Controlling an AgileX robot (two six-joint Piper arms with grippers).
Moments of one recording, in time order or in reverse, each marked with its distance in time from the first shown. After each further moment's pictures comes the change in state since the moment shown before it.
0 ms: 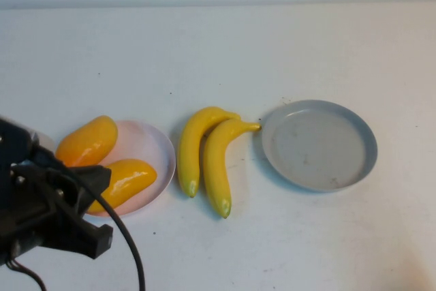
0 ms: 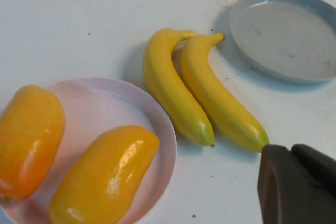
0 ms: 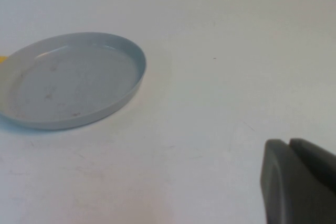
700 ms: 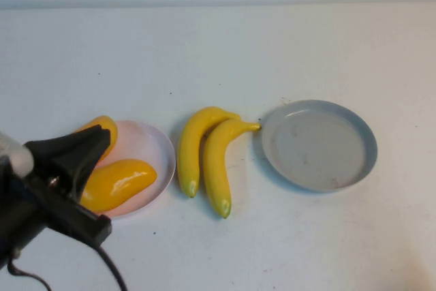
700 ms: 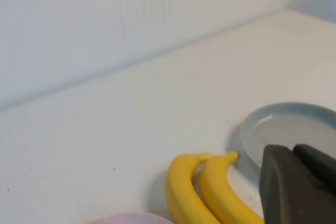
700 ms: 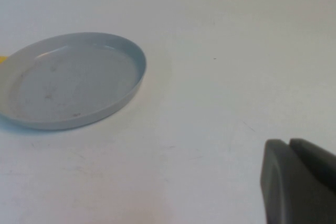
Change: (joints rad) right arm 0.000 0.000 0.000 0.000 0.000 0.000; left arm 0.000 -0.039 0.145 -0.017 -0.460 0.158
